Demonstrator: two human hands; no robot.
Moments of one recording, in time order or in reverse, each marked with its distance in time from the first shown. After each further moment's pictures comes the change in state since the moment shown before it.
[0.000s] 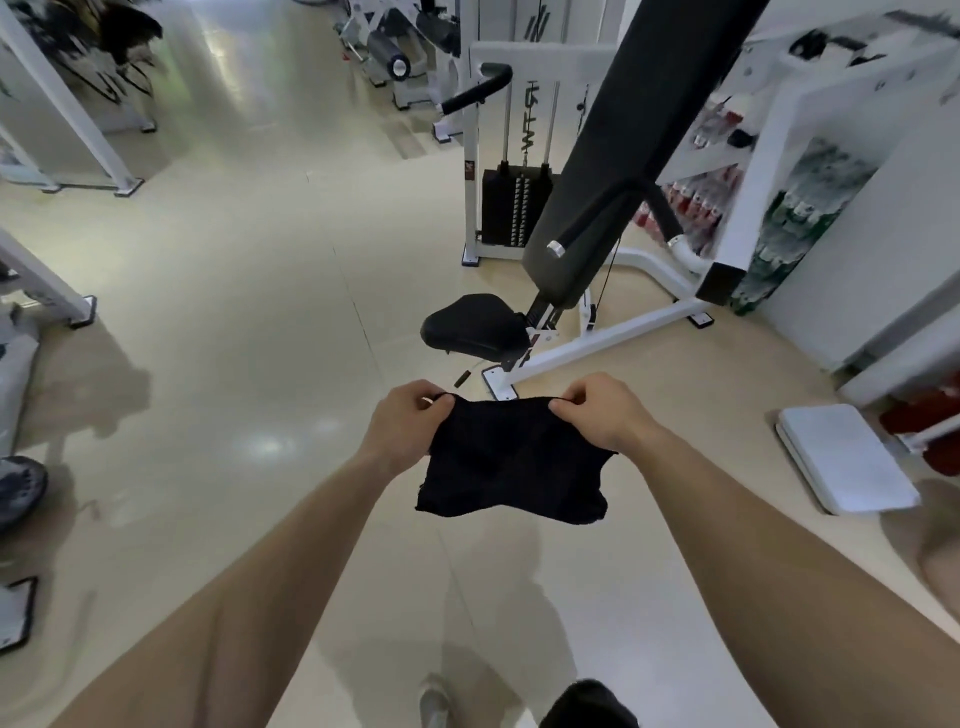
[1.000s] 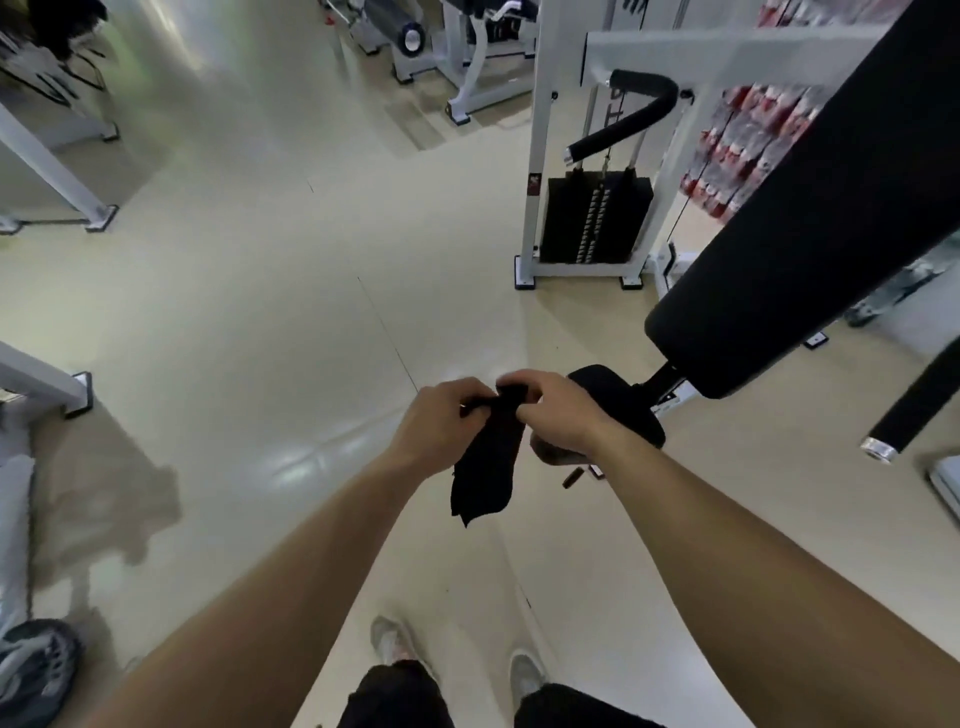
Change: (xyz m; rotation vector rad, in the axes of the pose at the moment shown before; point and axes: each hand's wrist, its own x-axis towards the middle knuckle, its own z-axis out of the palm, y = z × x) left_hand 0.485 -0.009 -0.254 0.369 -0.219 0.242; right_hand 0.455 -0.335 0.097 0.239 -0.151 -0.006
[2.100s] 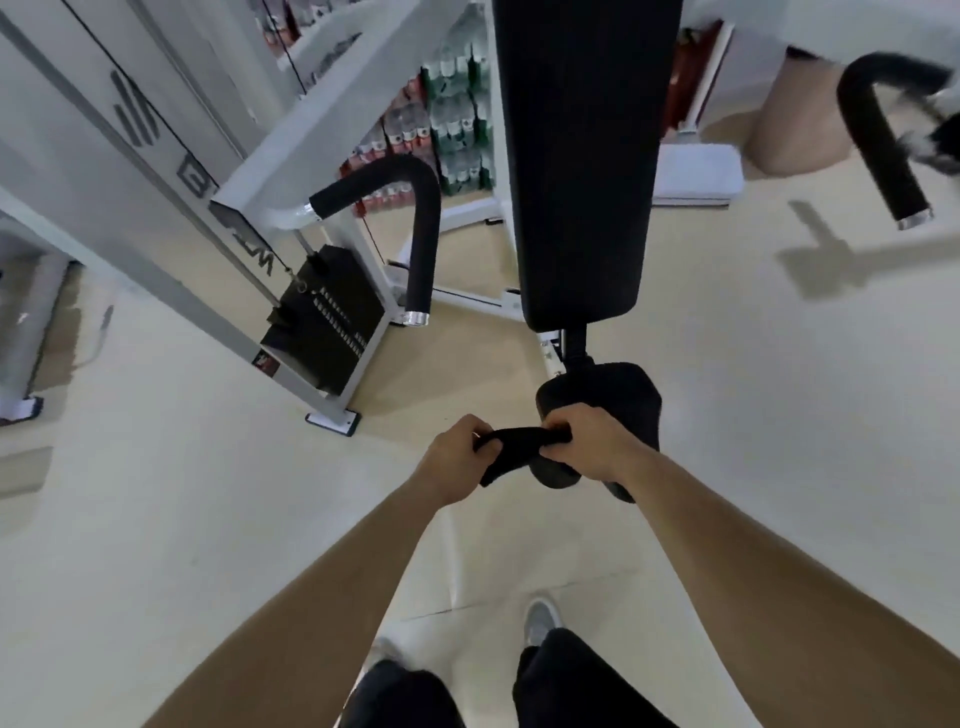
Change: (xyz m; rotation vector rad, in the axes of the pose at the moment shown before) left_hand 0.506 -0.020 -0.043 0.455 -0.967 0.524; right_hand 0.302 -0.036 -0.036 0.448 0.738 0.692
